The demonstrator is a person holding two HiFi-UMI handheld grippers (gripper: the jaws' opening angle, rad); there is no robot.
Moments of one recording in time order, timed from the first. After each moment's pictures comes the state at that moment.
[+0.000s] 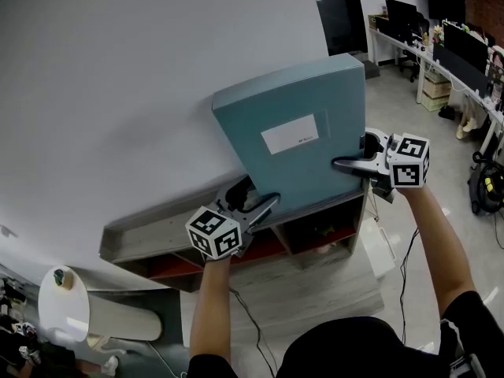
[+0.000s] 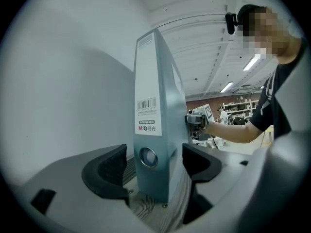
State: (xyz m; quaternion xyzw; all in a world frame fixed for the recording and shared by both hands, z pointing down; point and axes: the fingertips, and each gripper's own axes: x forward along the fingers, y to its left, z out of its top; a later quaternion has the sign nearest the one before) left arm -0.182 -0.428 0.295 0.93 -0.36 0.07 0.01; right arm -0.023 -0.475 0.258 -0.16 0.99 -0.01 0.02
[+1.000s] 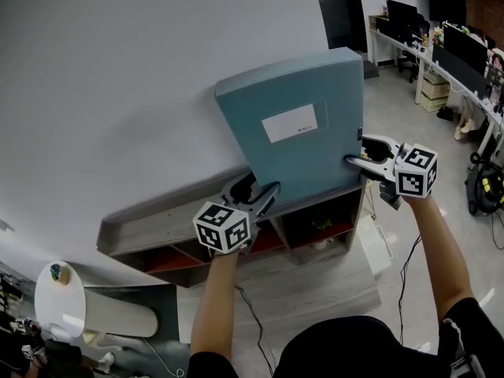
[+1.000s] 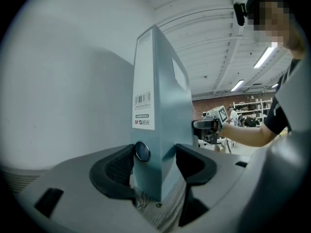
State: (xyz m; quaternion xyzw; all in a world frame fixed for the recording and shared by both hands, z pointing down) left arm -0.177 -0.426 0.309 0.91 -0.41 0.08 0.03; right arm 0.013 -0.463 0.290 -0.24 0.97 -0.02 -0.01
